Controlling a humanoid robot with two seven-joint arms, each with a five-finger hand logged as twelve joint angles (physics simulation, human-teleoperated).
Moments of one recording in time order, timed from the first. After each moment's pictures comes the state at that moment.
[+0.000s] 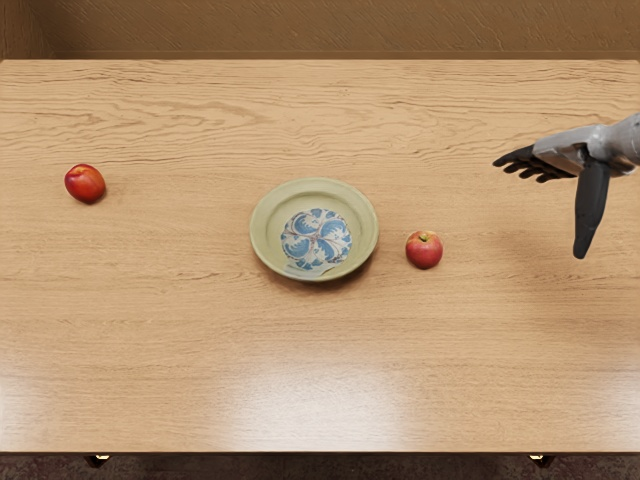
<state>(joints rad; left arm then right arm) -0.08 0.00 0.06 -0.15 -0.10 -0.09 0.18 1.37 -0.94 0.13 1.33 -0.62 0.61 -0.48</state>
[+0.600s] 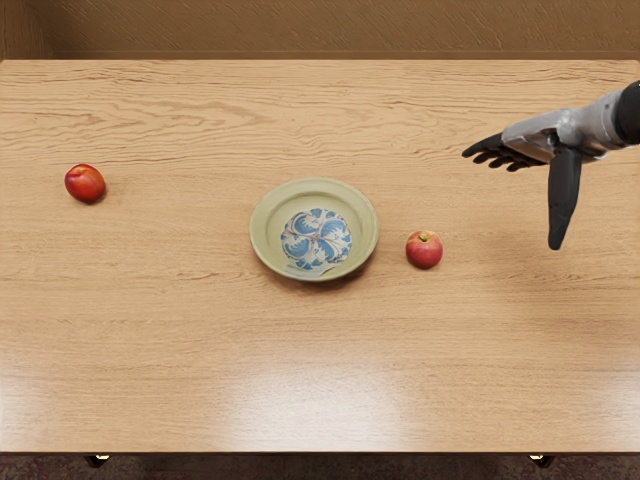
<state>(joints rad) -0.08 0.00 0.06 -0.15 -0.10 -0.09 0.18 1.42 -0.89 0.19 1.42 -0.56 0.61 -0.61</state>
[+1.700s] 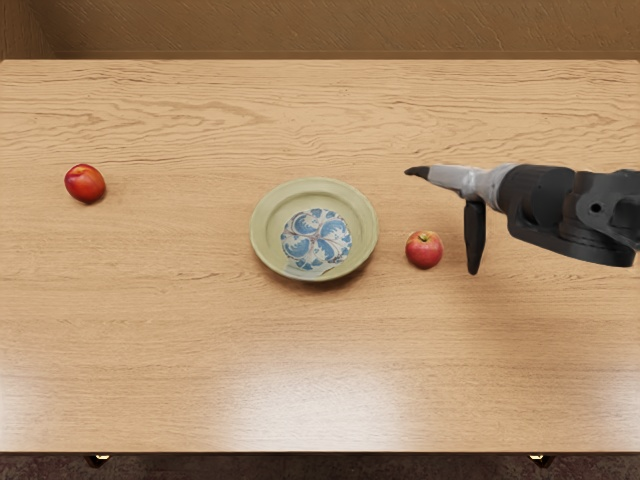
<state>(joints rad) -0.08 0.00 0.06 -0.15 -0.10 -0.09 0.18 1.15 -0.66 0.19 1.57 -1.08 0.14 -0.61</state>
